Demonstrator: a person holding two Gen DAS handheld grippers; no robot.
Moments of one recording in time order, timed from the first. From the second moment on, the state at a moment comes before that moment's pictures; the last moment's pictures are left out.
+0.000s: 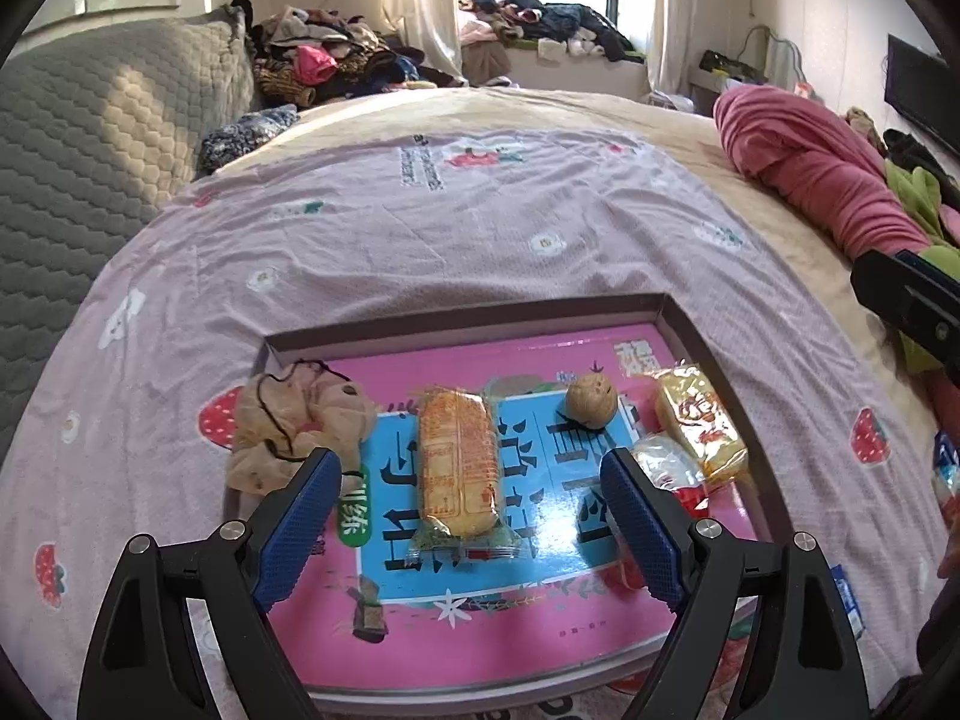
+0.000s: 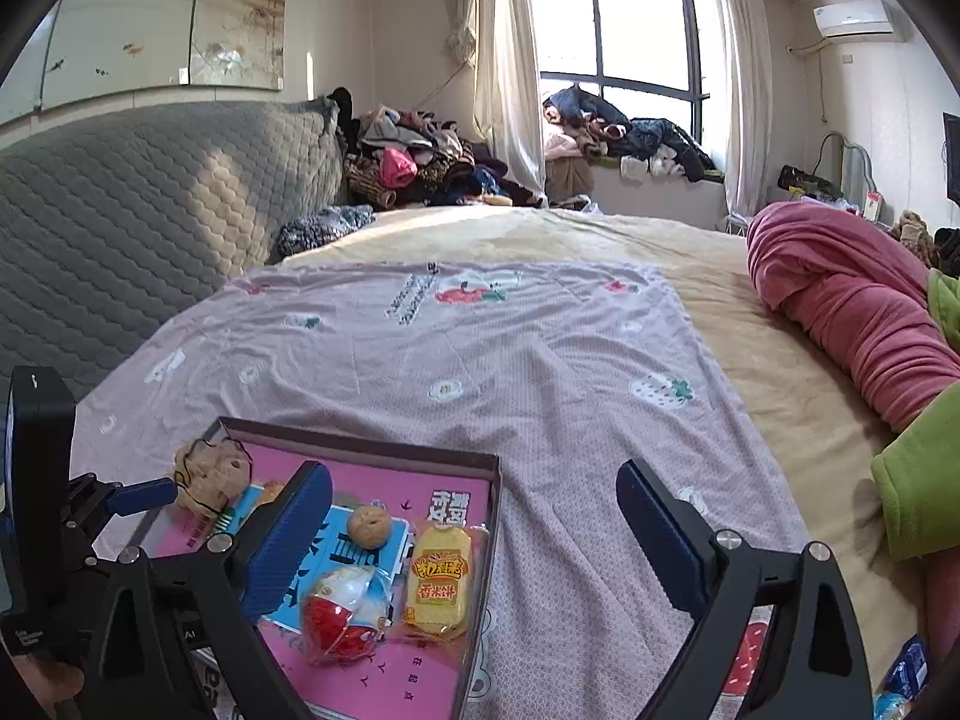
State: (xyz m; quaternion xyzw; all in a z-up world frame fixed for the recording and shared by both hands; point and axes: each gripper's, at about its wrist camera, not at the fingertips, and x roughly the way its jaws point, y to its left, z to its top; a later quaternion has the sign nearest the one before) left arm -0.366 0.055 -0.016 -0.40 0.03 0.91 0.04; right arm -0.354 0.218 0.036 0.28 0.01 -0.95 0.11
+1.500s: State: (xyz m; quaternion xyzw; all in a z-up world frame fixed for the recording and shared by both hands) left arm -0.174 0.089 0.105 -0.34 0.00 0.94 0.03; right arm -0.161 0.240 0.135 0.27 0.06 -0.96 0.09
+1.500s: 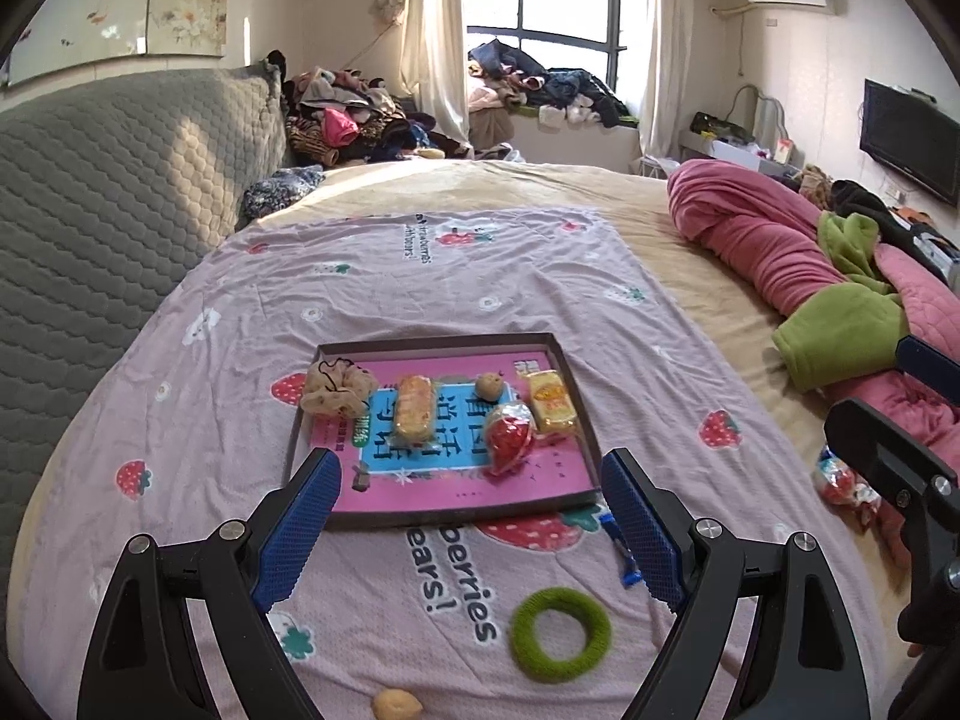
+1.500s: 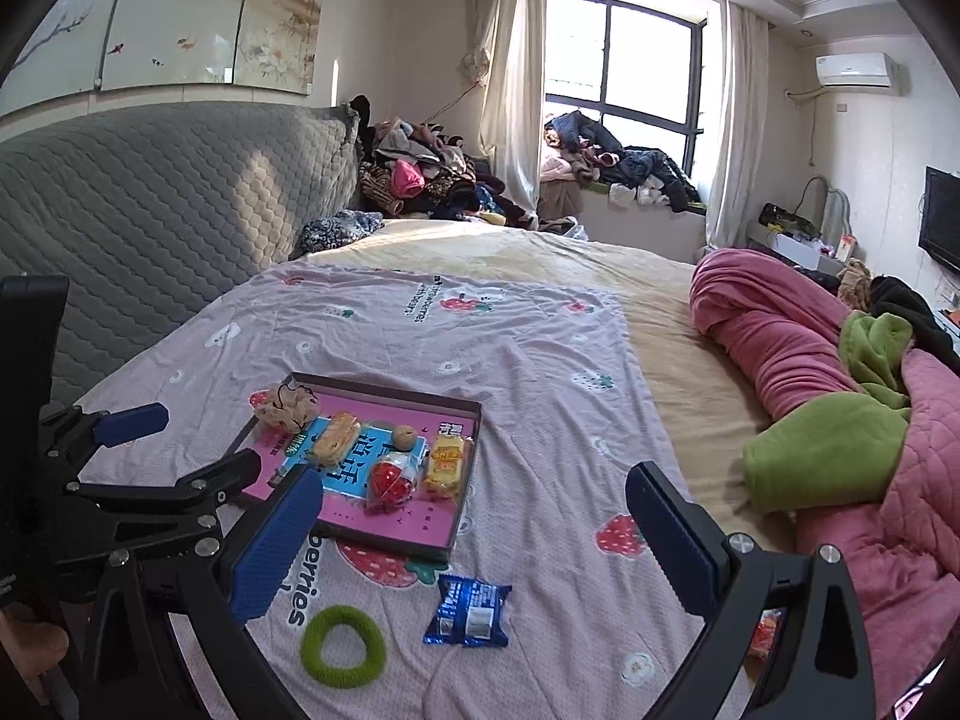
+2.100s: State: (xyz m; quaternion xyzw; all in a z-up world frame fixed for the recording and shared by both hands) left arm -0.130 0.102 0.117 -0.34 0.01 0.94 0.03; right arm -0.120 0.243 0.146 0.27 0.07 -0.96 0.10
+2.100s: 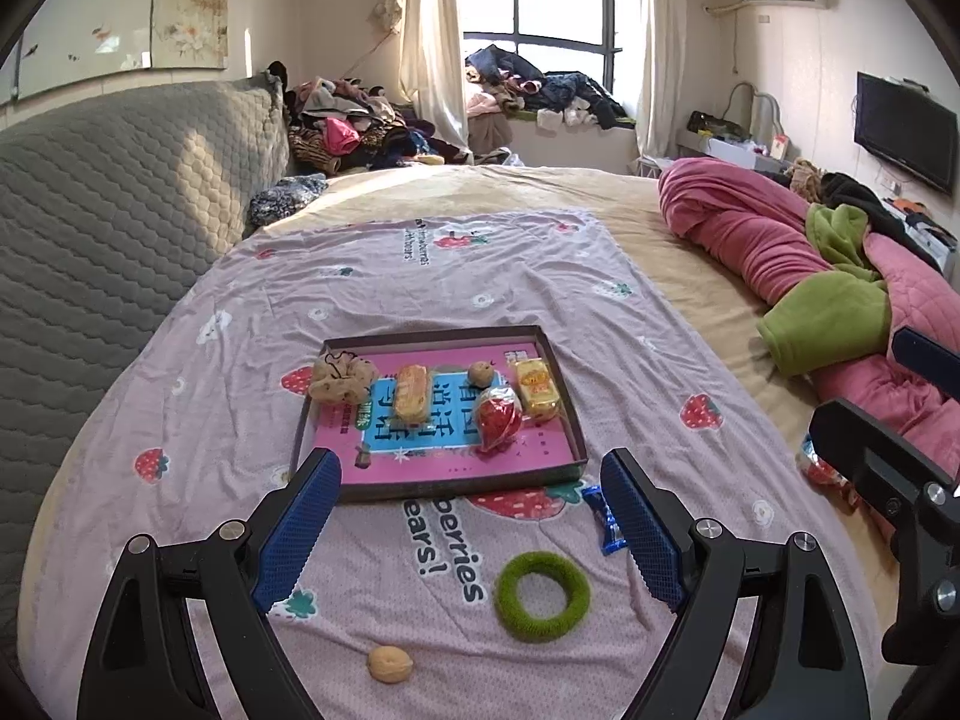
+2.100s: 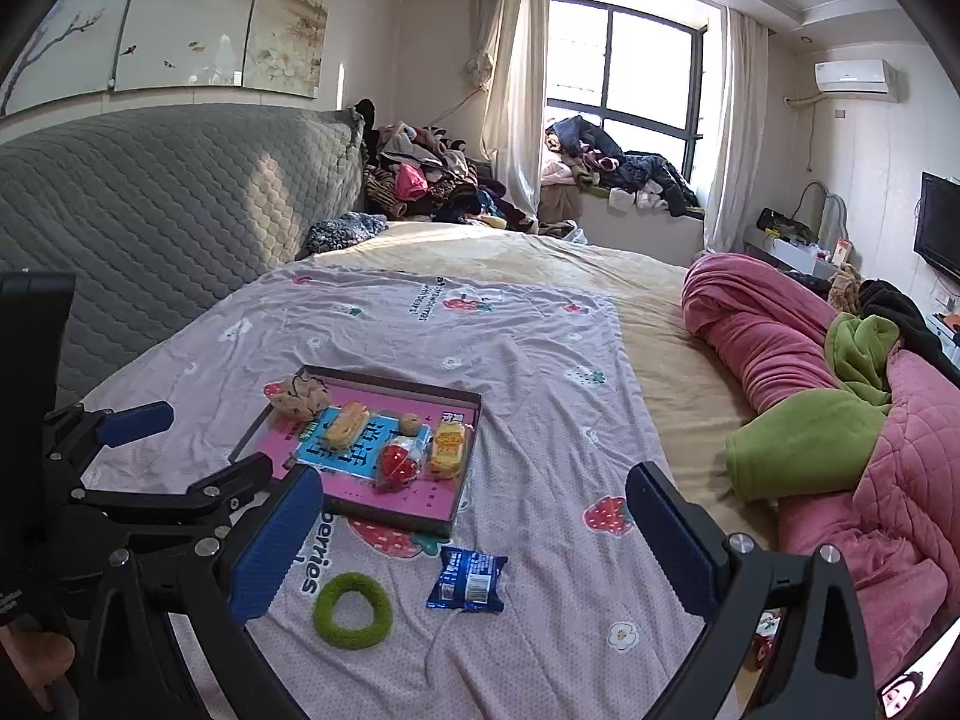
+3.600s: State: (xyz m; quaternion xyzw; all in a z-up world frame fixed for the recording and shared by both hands) left arm -0.095 0.121 0.020 -0.40 0.01 0.92 0.03; right arm -0.111 0.262 0.062 0.34 0.08 -0.93 0.09
